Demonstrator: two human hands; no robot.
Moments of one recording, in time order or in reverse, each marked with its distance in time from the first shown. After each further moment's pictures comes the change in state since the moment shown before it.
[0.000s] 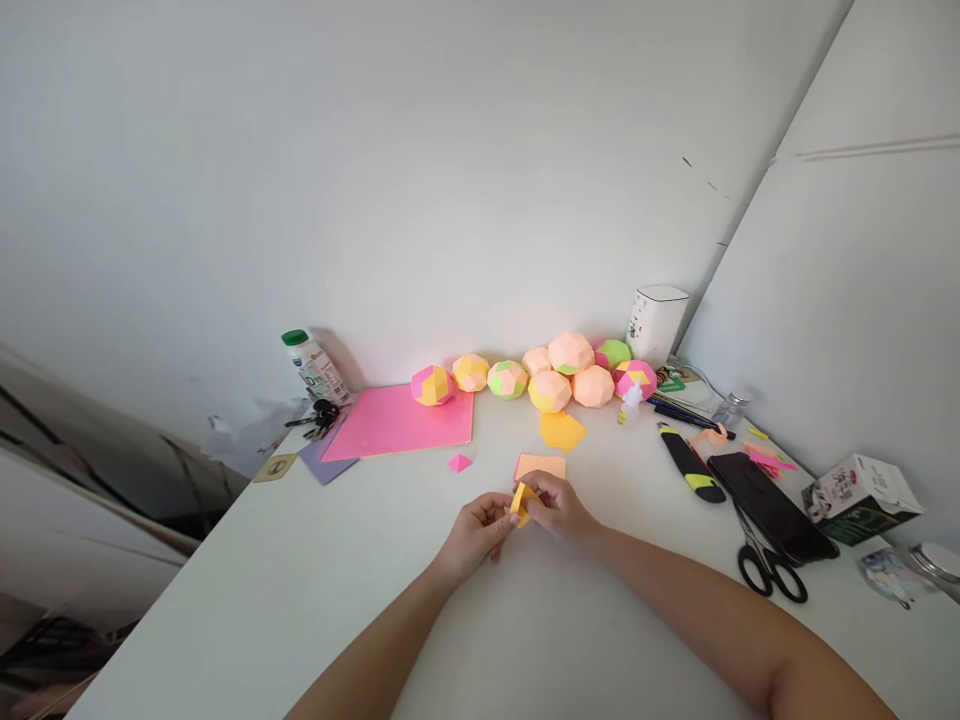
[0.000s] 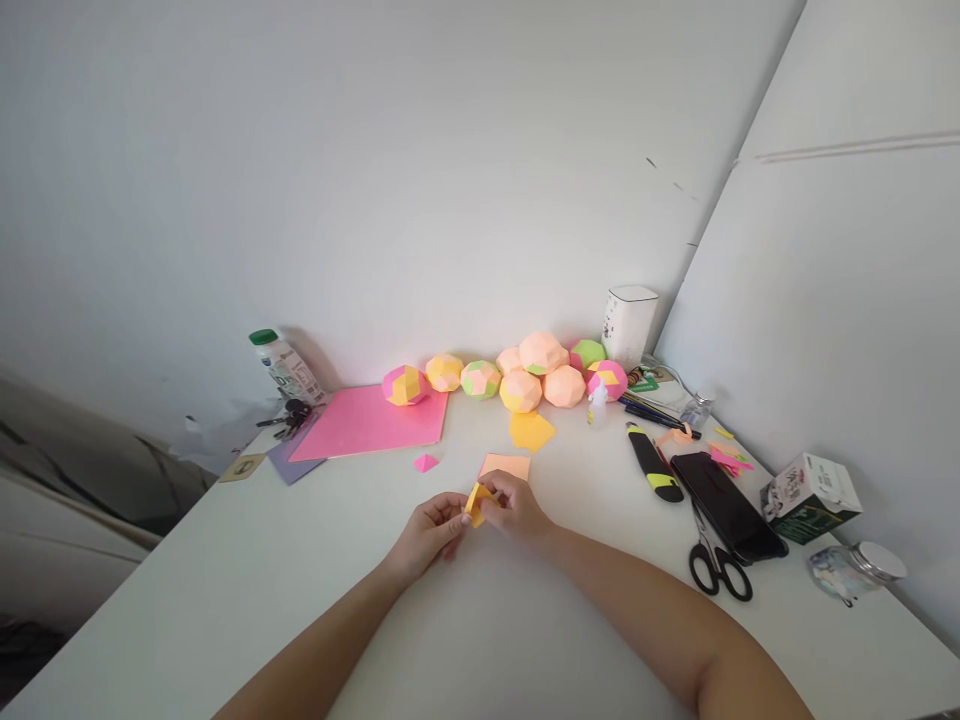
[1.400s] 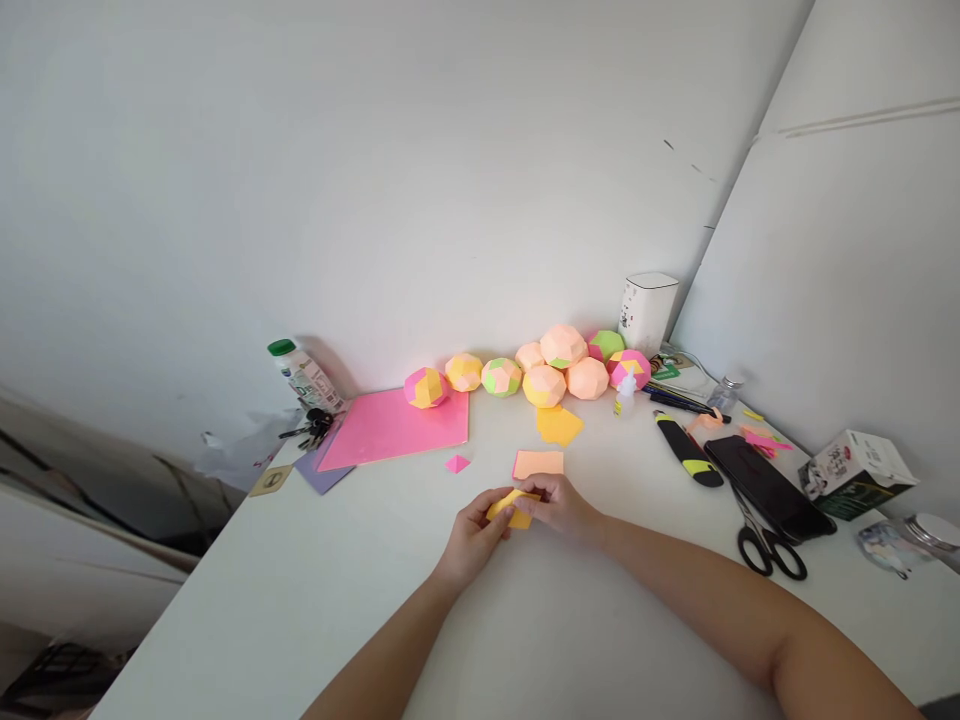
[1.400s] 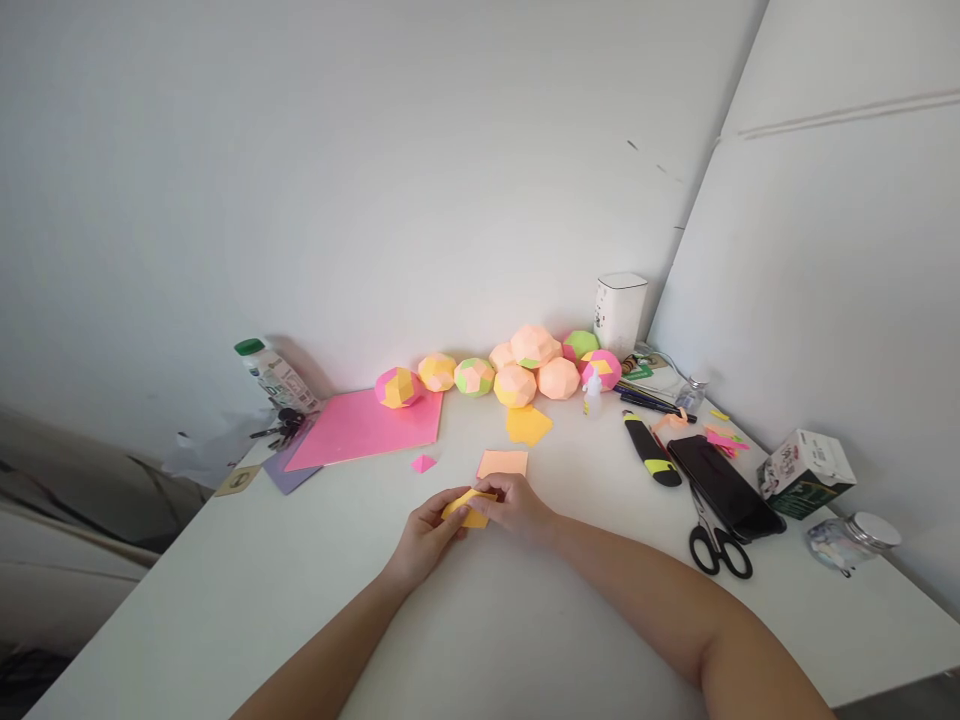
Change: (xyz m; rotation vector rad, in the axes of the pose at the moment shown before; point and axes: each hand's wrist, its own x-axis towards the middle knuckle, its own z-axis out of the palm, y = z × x) left_hand -0.006 0.001 0.003 0.050 0.099 0.036; right_hand -0.001 -0.001 -0.001 0.112 -0.074 0.096
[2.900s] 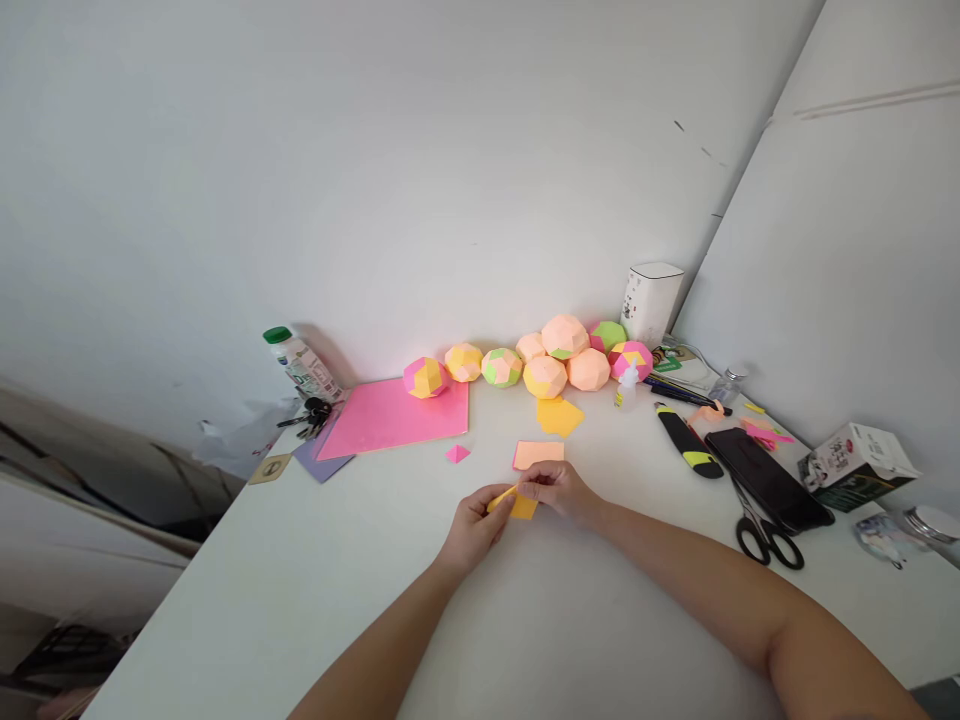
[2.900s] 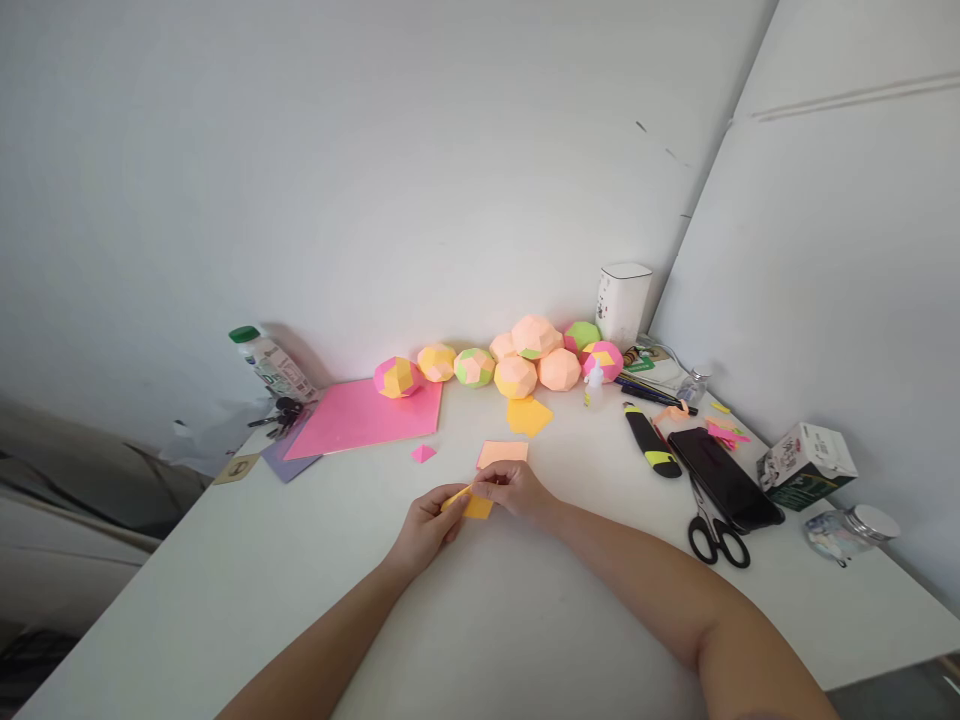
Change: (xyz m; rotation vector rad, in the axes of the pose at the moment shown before) left_hand -0.002 0.003 0.001 0.044 -0.016 -0.049; right_hand 0.003 -0.001 -0.004 0.134 0.038 0.085
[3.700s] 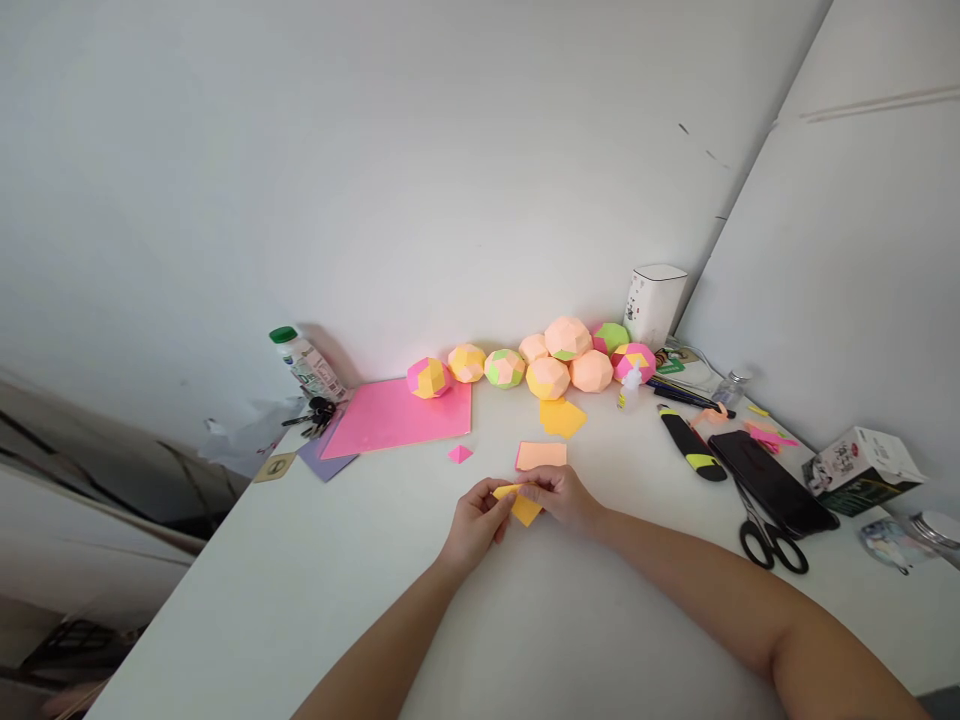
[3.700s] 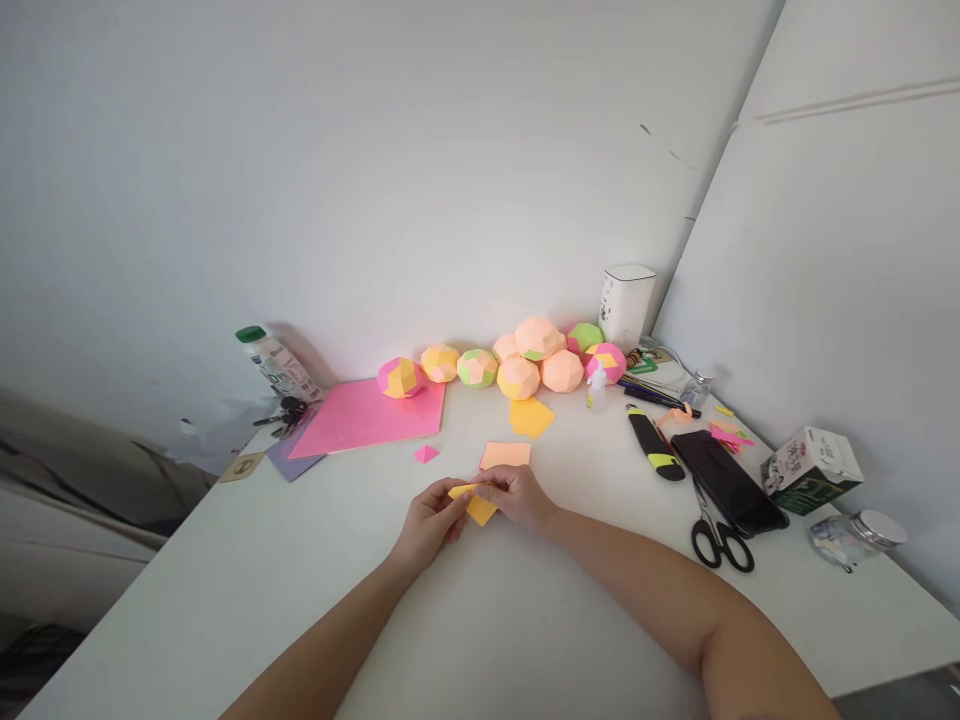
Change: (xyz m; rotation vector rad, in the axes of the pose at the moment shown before) left_hand 0.006 -0.003 0.000 -0.075 0.063 -0.001; right_hand -0.004 0.000 0.004 -0.185 0.020 -0.130
